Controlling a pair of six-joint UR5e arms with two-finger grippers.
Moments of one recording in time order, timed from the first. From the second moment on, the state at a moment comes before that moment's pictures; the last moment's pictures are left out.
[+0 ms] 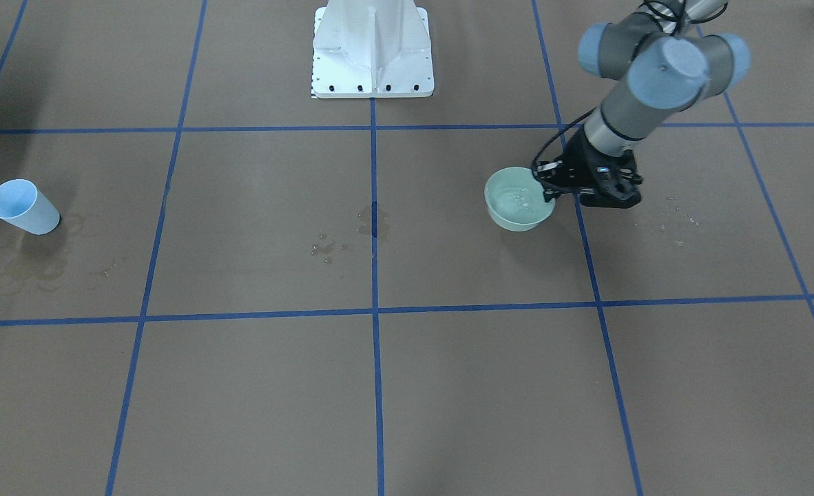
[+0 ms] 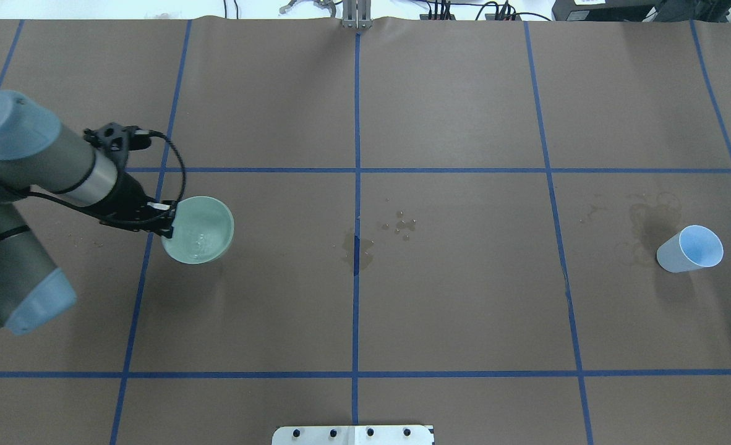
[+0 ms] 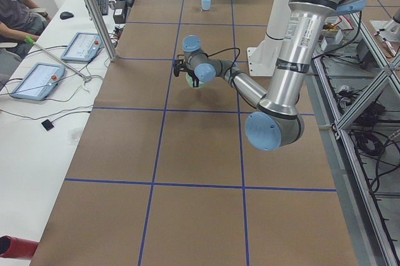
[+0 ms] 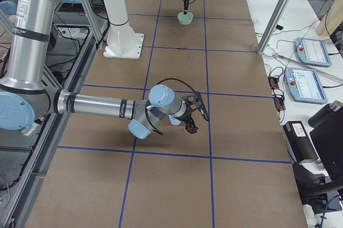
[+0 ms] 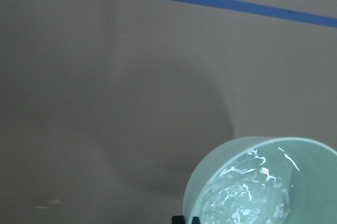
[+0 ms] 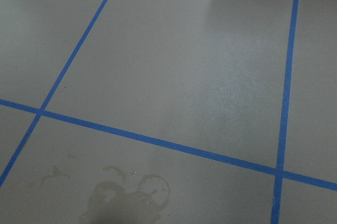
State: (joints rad) left arm -0.82 -1.74 -1.84 -1.86 -2.22 -0.97; right arm 1.40 -1.81 1.69 -0.58 2.29 0.48
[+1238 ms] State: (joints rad) left arm -1.10 -1.58 -1.58 -1.87 -2.33 -0.37; right arm 1.40 -1.81 1.69 -0.58 2.29 0.48
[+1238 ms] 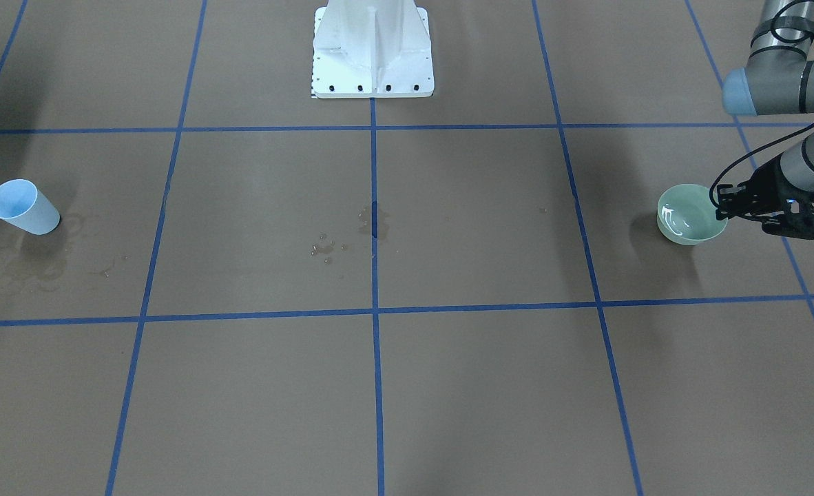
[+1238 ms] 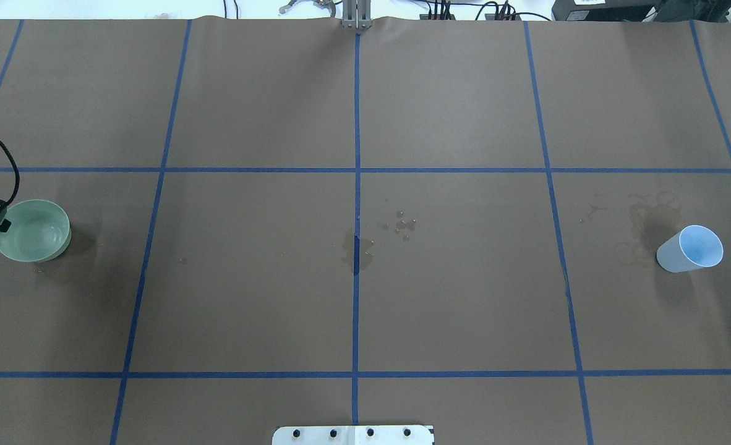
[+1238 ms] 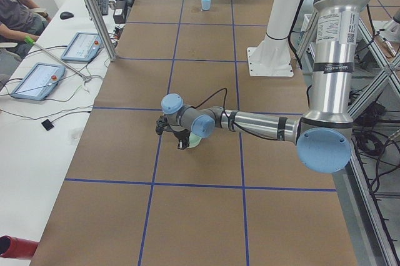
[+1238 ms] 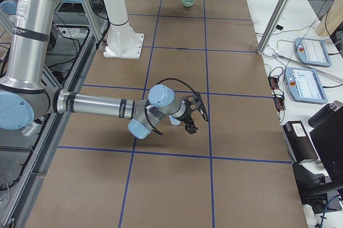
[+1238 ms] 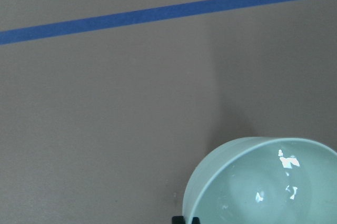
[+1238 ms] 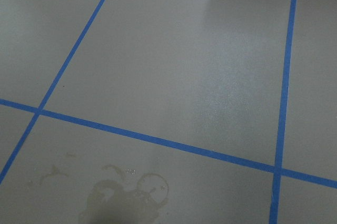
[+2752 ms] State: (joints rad) left arm -1.49 -1.63 -1.61 -1.60 -2.45 -0.13; right arm 1.44 -1.63 1.77 -1.32 2.40 0.19
